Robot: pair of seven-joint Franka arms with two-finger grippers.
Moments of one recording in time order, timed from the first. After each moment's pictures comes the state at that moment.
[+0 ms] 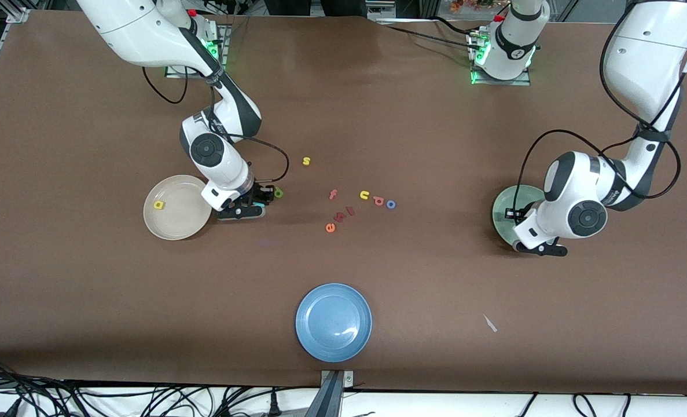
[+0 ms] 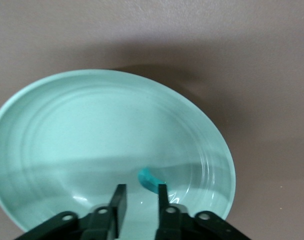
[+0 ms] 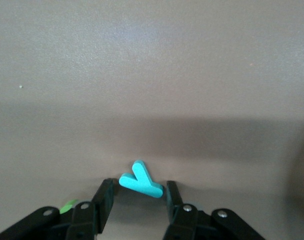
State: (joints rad) left arm 0.22 0.60 -0.30 -1.84 0.25 2.07 -0.13; right arm 0.25 0.53 0.21 -2.08 -0.10 2.62 0.45
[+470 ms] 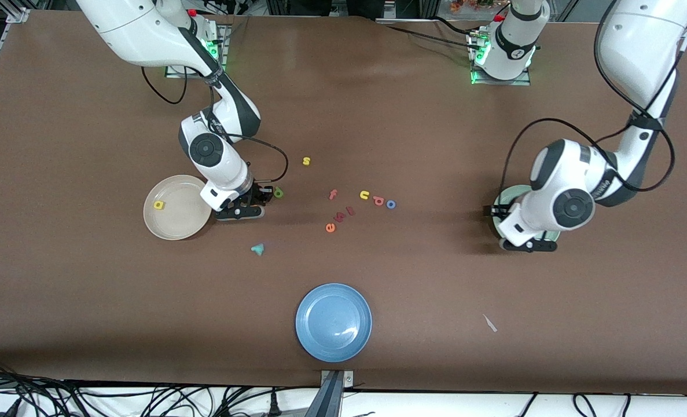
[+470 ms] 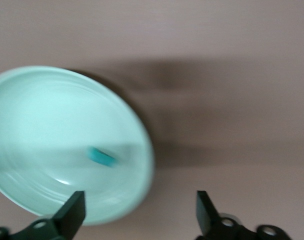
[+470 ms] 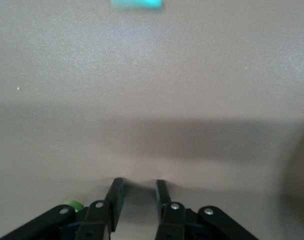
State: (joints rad) left arm 0.21 0.52 -0.46 -1.81 0.21 1.98 -0.38; right arm 0.25 0.53 0.21 -2.08 -0.11 2.62 0.45
